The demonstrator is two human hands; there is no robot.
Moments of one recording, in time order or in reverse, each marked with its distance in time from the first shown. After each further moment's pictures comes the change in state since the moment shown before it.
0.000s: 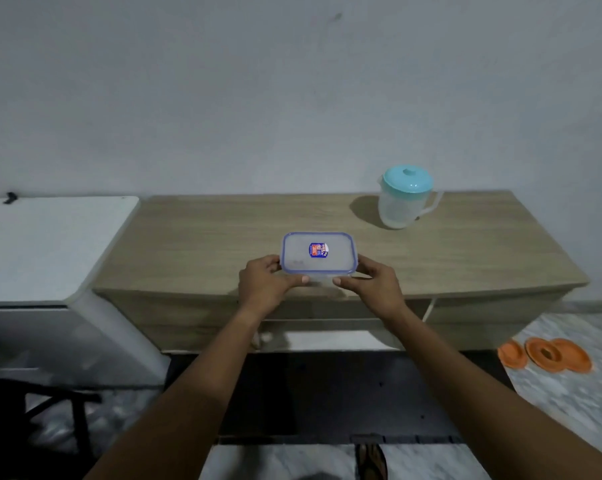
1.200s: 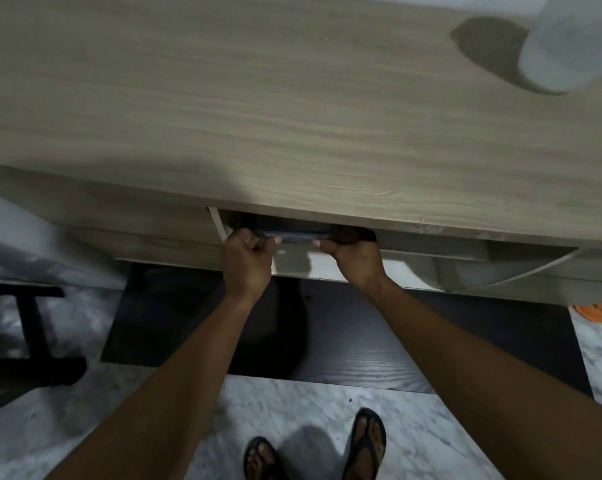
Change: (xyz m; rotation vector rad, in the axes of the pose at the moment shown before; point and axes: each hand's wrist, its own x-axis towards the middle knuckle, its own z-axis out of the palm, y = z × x) left_hand 0.084 -0.306 0.079 -0.032 0.197 -0.154; right_hand 0.088 0.267 0.144 0.036 -0.031 0.352
